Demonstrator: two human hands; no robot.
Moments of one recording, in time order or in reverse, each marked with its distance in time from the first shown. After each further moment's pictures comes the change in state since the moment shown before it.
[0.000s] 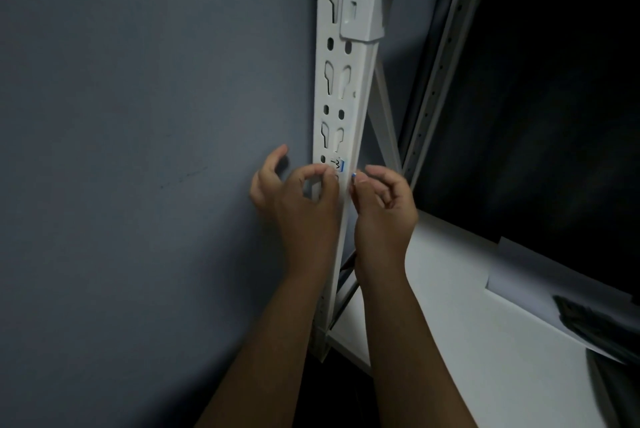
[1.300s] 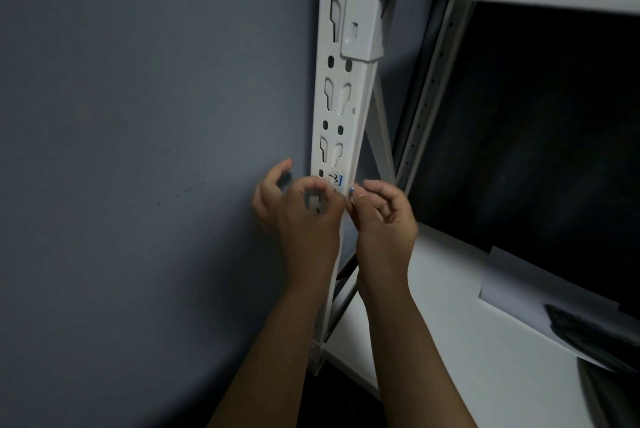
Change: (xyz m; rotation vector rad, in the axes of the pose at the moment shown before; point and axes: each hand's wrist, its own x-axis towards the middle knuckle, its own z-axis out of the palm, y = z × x) left_hand 0.001 0.000 0.001 -0.035 -0.087 -0.007; right_hand 0.001 -0.001 -0.003 -0.023 -0.033 0.002
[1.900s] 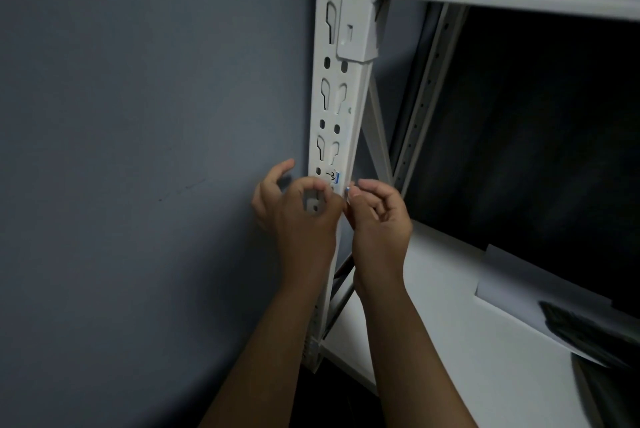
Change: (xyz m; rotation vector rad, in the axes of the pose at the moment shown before) left_hand -0.003 0.005 -0.008 -0.009 -0.051 0.018; right_hand -0.004 -0.004 -0.001 0.012 -0.043 0.000
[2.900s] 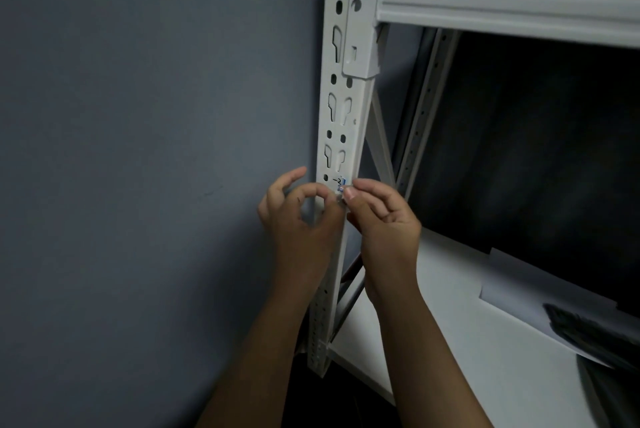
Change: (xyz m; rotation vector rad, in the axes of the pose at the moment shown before) left_hand -0.003 0.018 -0.033 -0.122 -0.146 -0.020; right_hand -0.017 -0.027 0.003 0.025 -0.121 0.010
